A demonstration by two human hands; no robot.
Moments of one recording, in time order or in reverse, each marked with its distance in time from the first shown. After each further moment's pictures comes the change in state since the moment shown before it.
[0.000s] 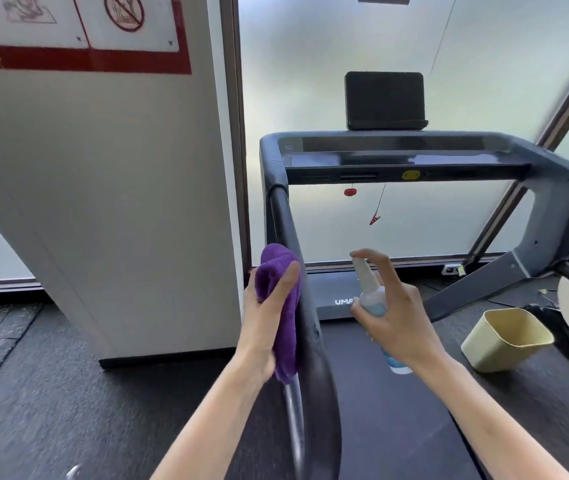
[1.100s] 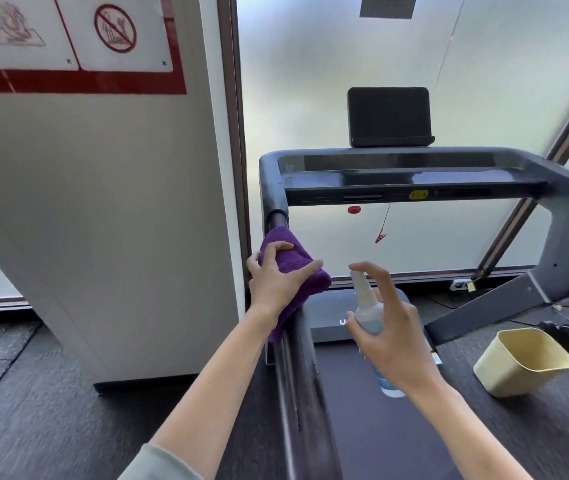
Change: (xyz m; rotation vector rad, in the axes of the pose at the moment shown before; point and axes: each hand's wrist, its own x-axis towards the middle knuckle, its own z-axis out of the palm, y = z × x) left_hand 0.129 0.015 0.025 0.725 0.047 0.162; right_hand 0.043 0.011 0.015 0.073 0.043 -0.021
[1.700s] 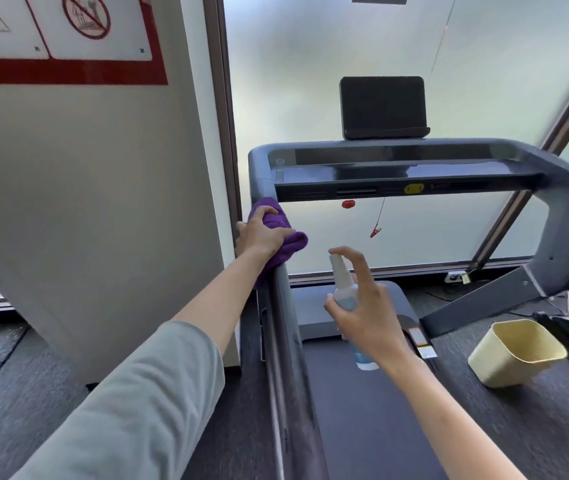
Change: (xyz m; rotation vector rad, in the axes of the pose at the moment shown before) left_hand 0.104 0.017 0.006 0.281 0.084 -0.036; right_hand 0.038 0.015 0.020 -0.009 -0.023 0.101
